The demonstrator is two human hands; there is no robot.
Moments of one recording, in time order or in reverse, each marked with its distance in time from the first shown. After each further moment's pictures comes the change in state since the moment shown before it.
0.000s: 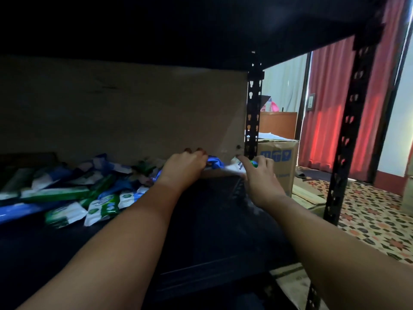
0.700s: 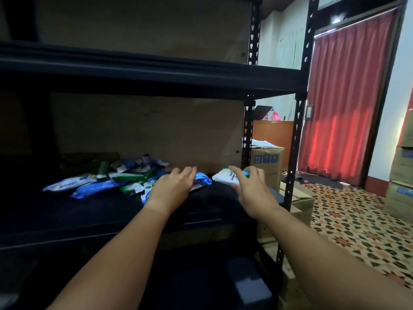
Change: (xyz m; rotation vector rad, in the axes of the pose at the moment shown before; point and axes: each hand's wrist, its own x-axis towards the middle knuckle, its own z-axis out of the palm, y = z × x) left_hand -0.198 -0.001 -0.146 0.006 0.059 -0.051; right_hand -0.179 -0.098 -0.139 0.089 -0.031 -0.093
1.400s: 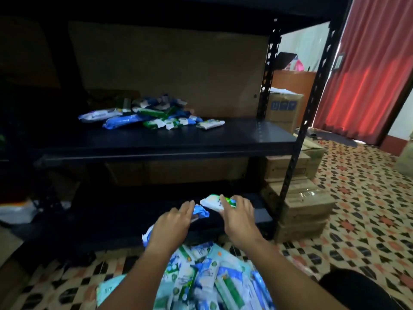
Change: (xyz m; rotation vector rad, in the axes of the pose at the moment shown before) left_hand -0.263 0.090 0.040 -0.135 -0.220 -0.051; right_hand -0.211 -0.048 0.134 -0.067 -0.301 0.035
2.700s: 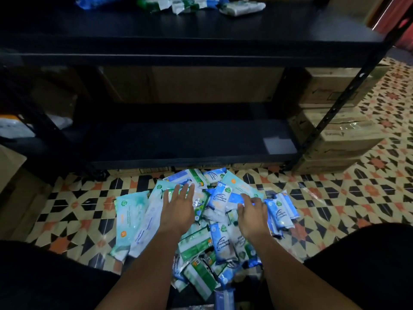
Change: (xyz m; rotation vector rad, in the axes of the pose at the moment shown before) left_hand -0.122 0.043 0.139 -0.285 -0.764 -0.369; right_hand -0.097 0.034 0.175 0.139 -0.447 0.391
